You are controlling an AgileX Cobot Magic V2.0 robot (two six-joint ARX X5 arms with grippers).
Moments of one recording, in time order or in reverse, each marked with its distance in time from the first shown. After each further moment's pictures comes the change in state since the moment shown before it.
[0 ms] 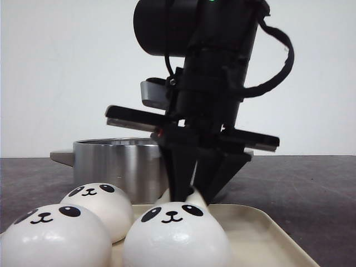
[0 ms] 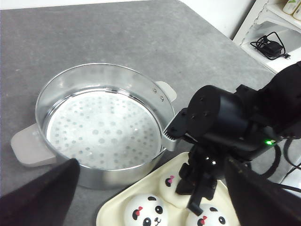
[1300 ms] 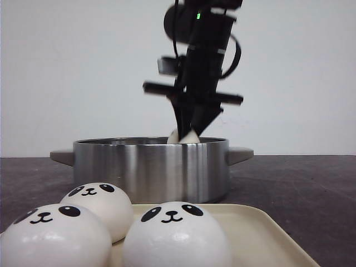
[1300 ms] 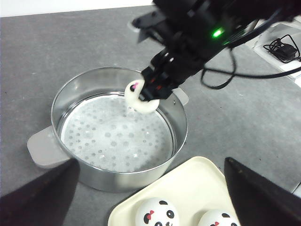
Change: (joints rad) left arm 0.000 0.000 0.000 0.007 -0.032 0.008; right arm -0.279 0.309 0.592 -0.113 0.067 -0.338
